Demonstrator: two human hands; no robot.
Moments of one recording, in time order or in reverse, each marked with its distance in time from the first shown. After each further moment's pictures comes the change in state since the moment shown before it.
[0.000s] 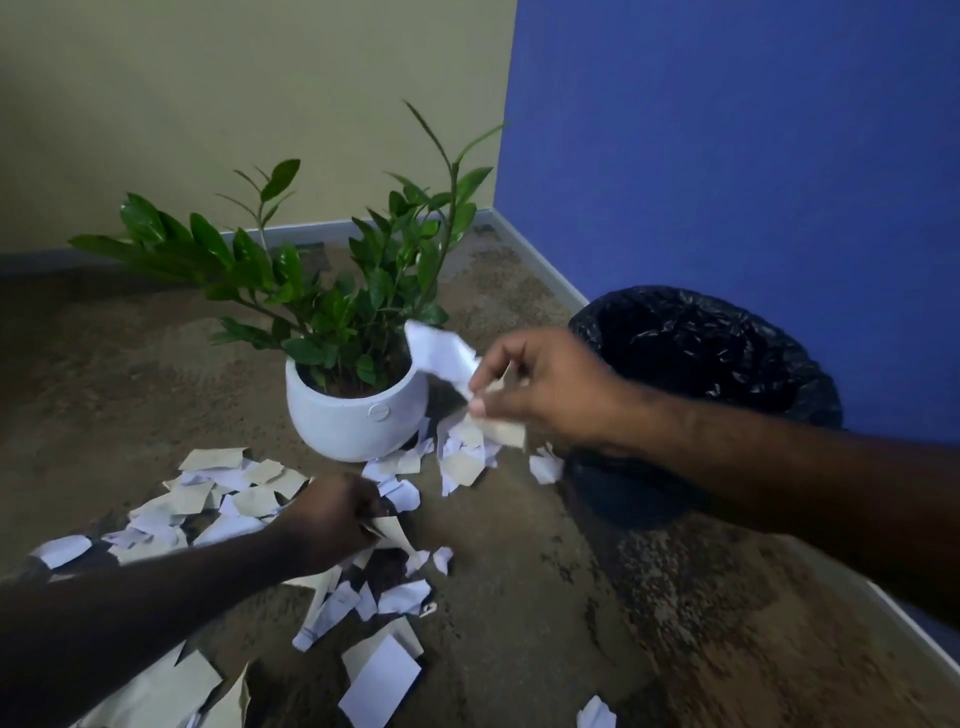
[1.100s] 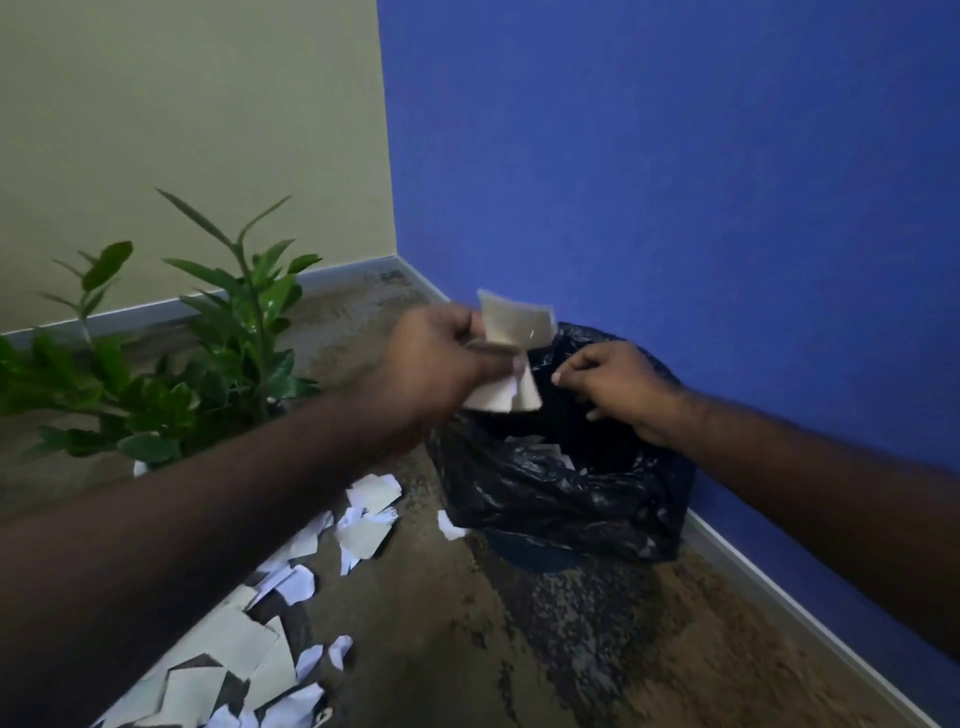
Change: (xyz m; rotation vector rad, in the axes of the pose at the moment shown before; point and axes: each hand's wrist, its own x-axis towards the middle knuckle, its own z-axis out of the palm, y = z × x) left_hand 0.075 0.280 -0.088 -0.829 0.201 0.251; right_hand -0.024 0.129 -0.159 -0.023 0.481 0.470
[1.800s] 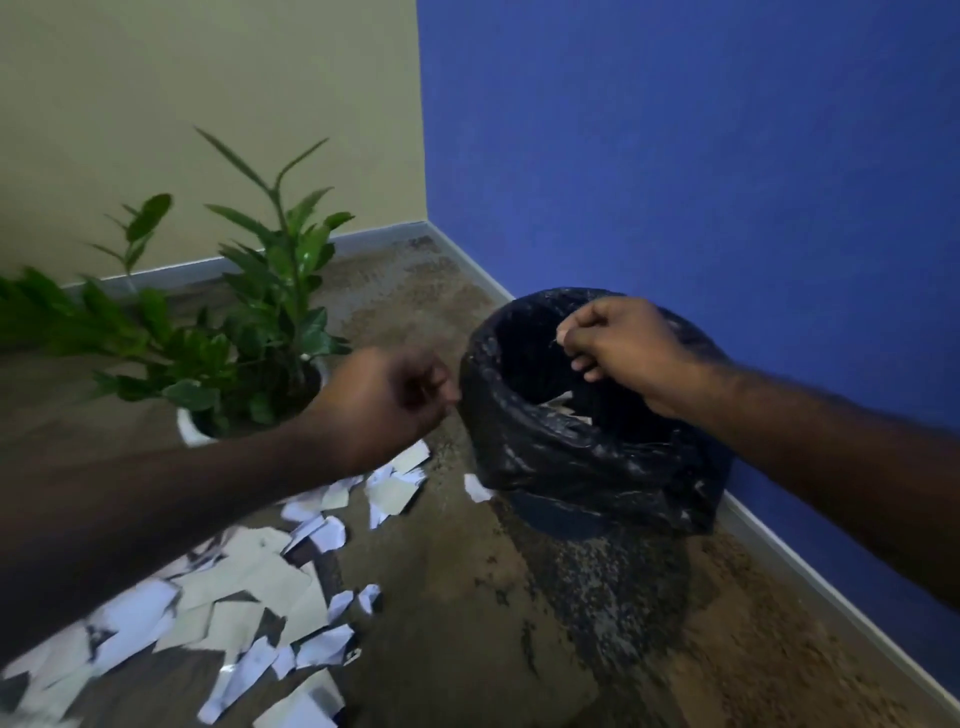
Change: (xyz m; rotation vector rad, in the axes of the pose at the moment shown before) left_hand -0.044 -0.055 -0.059 0.567 -0.074 0.203; right_hand -0.024 -0.035 0.019 0.092 -0.044 -0.116
